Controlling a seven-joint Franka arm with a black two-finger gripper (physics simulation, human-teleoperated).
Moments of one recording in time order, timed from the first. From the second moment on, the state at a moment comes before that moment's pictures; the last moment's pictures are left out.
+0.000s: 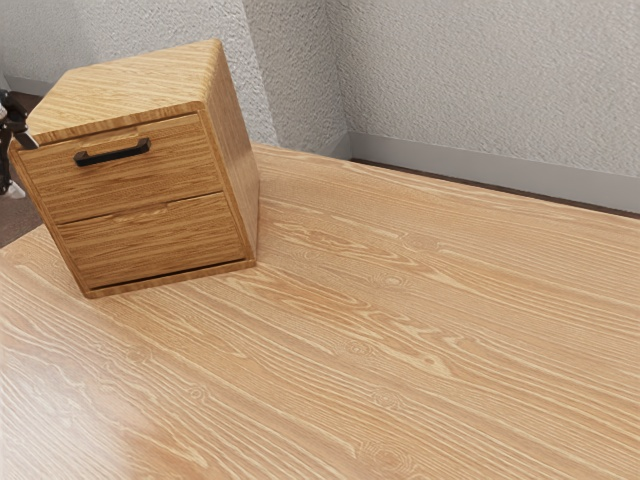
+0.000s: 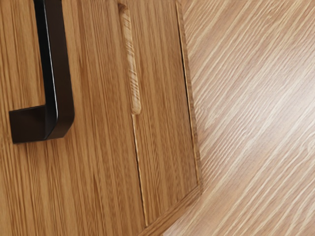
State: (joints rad) arm 0.03 0.00 0.67 -1.50 0.03 1.95 1.64
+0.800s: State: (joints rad) arm 0.02 0.08 0.62 -1.49 0.00 1.98 1.65
